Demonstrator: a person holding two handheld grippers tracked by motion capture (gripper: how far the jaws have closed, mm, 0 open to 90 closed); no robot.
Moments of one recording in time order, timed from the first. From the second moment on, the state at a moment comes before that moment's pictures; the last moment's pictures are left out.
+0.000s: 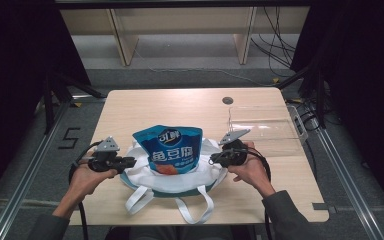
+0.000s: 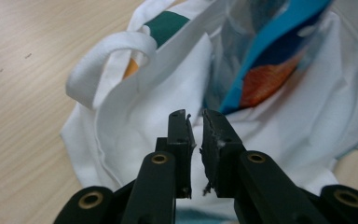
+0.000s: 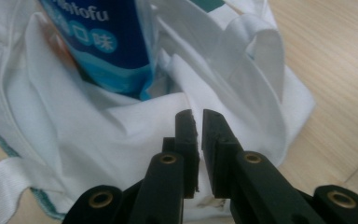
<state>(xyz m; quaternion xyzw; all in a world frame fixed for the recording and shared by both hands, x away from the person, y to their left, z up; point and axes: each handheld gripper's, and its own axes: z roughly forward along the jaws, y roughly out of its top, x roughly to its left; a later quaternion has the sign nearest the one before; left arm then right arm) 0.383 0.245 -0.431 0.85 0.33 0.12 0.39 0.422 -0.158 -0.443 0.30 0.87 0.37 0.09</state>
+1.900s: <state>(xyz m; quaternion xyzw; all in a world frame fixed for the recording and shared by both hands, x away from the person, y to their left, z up) 0.320 0.220 -0.445 0.84 0.36 0.11 0.38 0.411 -0.157 -0.442 0.32 0.88 0.34 0.08</state>
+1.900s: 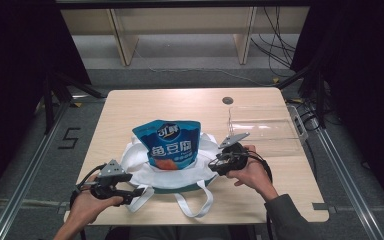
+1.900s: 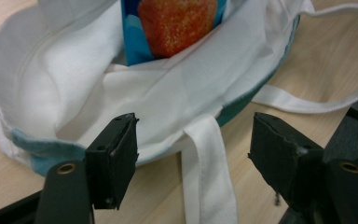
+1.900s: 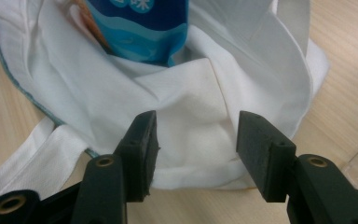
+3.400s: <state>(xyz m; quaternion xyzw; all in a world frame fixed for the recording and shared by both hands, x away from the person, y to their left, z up) 0.297 0.238 -0.452 0.82 0.39 0.15 0.38 0.444 -0.086 -0.285 0.15 0.93 0.30 0.12</state>
